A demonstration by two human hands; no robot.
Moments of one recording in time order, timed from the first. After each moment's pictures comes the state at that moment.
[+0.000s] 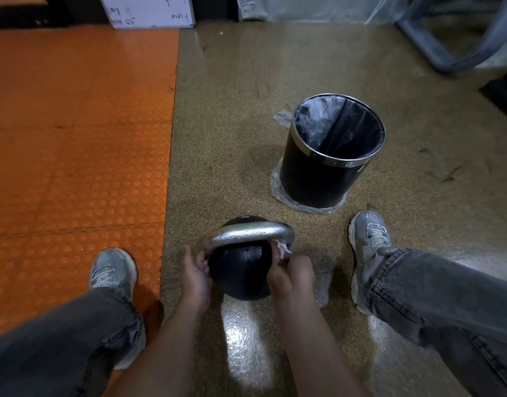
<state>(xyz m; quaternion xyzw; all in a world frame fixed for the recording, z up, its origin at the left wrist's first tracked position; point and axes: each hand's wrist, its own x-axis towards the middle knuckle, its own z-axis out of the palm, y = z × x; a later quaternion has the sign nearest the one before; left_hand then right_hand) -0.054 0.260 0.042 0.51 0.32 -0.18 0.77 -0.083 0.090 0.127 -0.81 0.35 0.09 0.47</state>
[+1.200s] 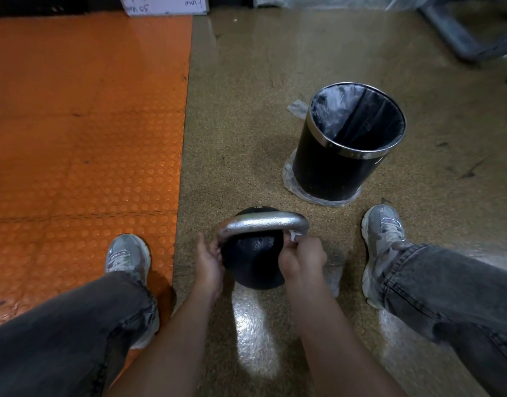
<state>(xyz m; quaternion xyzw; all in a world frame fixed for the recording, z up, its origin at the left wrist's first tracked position) -0.055 0.259 0.051 0.52 0.31 -0.19 0.77 -0.062 0.089 0.113 -0.69 0.43 0.05 0.58</state>
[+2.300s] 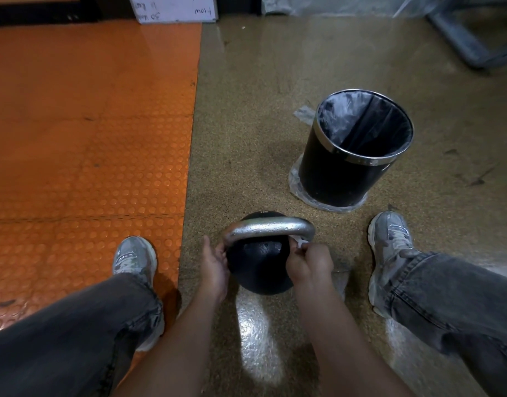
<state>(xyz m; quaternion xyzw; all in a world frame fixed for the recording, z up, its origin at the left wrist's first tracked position) -0.051 0.265 0.045 0.50 0.30 -0.20 0.78 -0.062 0.082 0.109 -0.74 0.40 0.09 0.54</state>
